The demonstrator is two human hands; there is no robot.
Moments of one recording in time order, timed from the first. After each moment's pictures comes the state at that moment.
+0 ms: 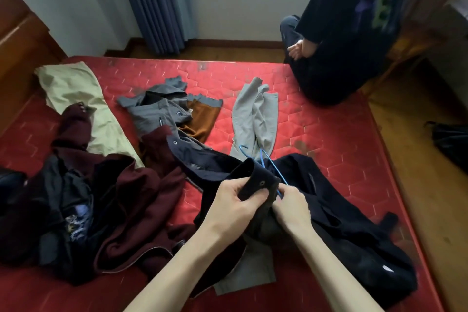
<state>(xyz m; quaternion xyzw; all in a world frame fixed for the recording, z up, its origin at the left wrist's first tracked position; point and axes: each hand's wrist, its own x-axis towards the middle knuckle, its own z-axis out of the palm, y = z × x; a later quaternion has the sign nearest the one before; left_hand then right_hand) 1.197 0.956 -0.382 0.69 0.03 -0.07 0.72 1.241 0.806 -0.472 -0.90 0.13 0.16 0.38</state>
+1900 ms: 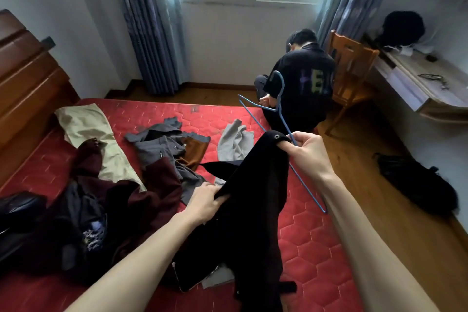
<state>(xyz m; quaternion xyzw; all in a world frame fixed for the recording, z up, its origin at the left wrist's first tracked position) 1.180 0.979 -0.266 0.94 -0.01 -0.12 0.32 1.242 0.726 -0.144 -0.80 -0.01 -0.01 0.60</state>
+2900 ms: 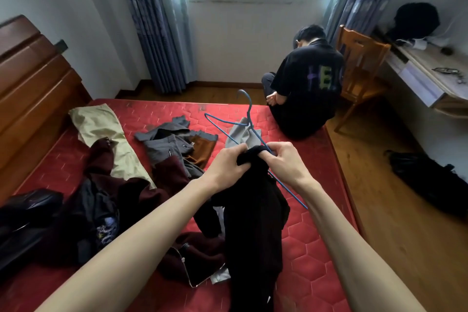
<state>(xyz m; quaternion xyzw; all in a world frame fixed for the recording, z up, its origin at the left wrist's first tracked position) 1.217 0.954 -0.180 0.91 -0.11 0.01 0.40 1.233 0.770 -0.162 -0.86 -0.08 0.05 0.51</state>
